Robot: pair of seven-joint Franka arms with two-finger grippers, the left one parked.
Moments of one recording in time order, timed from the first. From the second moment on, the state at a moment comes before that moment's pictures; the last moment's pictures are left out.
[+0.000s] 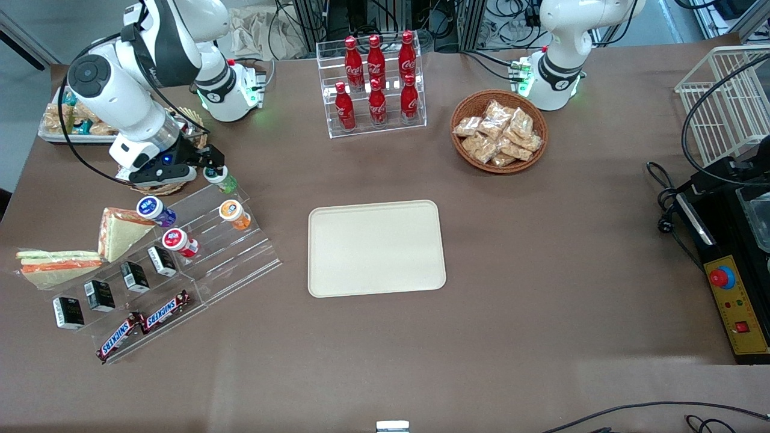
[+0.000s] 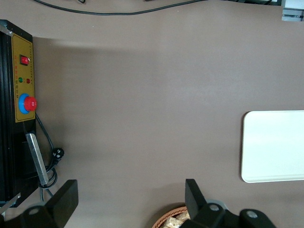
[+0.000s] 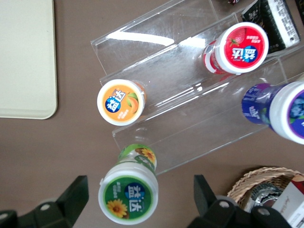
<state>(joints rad) 0.12 -0.39 0.06 -2.54 0.07 2.15 0.08</state>
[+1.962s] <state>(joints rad) 0.14 -0.39 0.08 -2.35 0.08 1.95 0.11</state>
